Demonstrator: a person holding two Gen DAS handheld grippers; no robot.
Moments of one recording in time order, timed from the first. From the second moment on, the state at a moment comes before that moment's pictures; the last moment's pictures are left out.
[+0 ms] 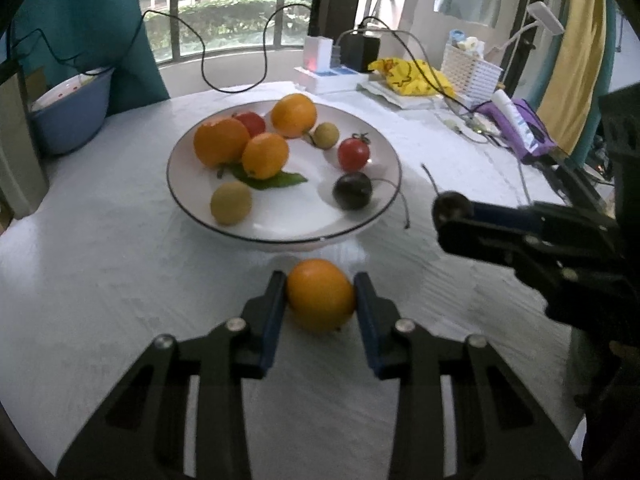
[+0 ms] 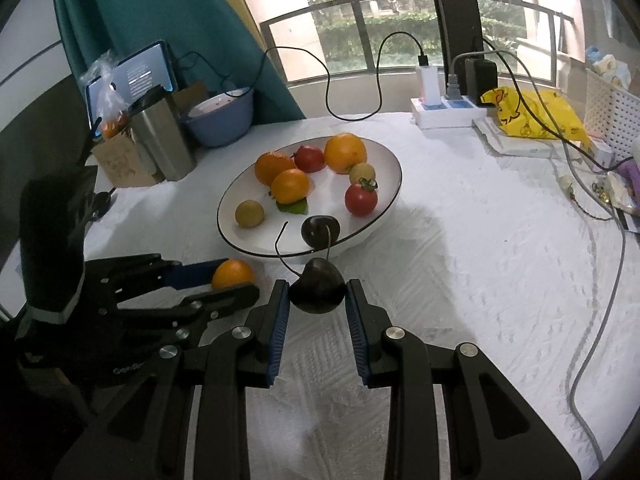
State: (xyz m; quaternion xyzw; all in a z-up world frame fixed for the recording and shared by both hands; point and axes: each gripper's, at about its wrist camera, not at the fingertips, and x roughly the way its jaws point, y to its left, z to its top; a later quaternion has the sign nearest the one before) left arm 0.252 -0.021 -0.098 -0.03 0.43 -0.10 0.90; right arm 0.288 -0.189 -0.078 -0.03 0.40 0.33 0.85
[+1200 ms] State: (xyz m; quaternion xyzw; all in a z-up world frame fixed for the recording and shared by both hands) left arm 0.292 -0.002 -0.077 -0.04 0.39 -0.11 0.92; right arm 0.345 -0.148 -0.069 -0.04 0.39 0.33 0.86
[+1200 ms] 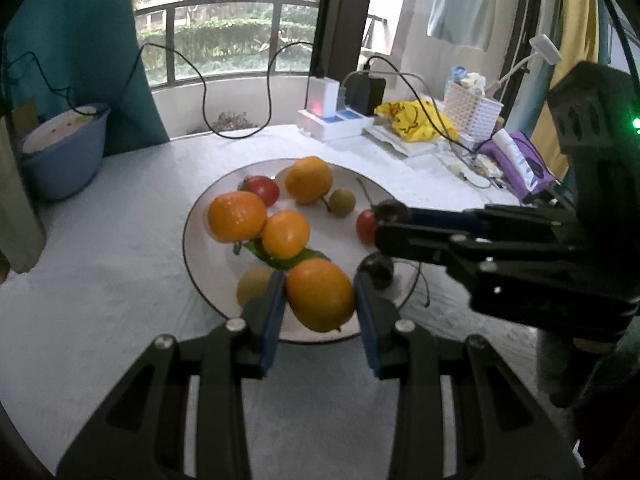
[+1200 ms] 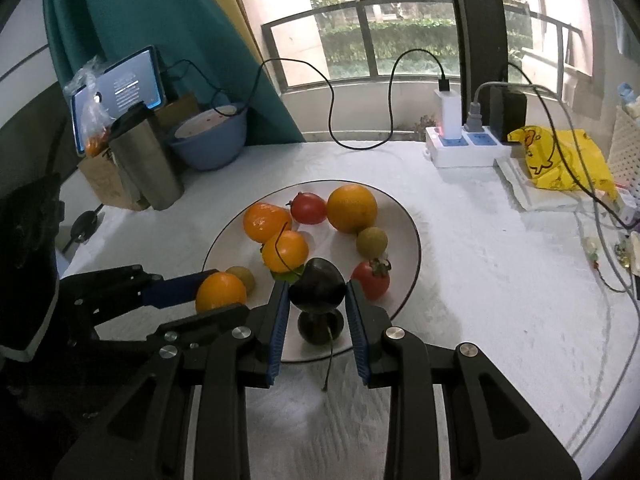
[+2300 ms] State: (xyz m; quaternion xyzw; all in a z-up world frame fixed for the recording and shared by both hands) left arm 0.289 0.008 -0.063 -0.04 0.37 -0.10 0.92; right arm 0.354 -0.136 -0.077 -0.06 0.40 0.31 0.86
